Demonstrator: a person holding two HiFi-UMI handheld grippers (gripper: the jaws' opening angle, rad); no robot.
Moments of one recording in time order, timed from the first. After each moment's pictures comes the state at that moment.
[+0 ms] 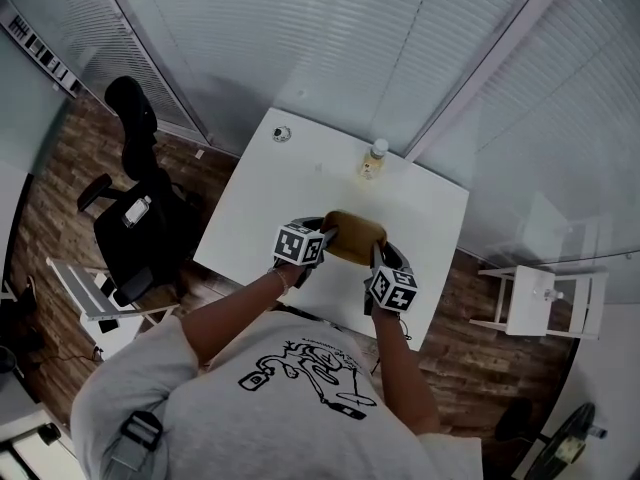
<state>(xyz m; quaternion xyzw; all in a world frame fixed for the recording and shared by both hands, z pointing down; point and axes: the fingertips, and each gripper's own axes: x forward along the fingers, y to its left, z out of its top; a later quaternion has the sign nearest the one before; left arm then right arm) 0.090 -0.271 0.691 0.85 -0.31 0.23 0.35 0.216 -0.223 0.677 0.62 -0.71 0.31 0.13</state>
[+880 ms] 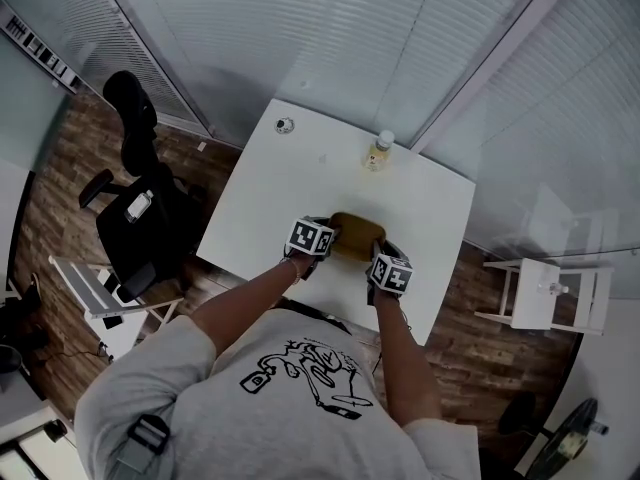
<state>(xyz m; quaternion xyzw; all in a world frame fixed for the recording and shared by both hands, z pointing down) 0.098 -0.266 0.777 0.83 -0.29 0.29 0.37 0.221 -0.220 0.773 0.60 -0.68 0.38 0.19</state>
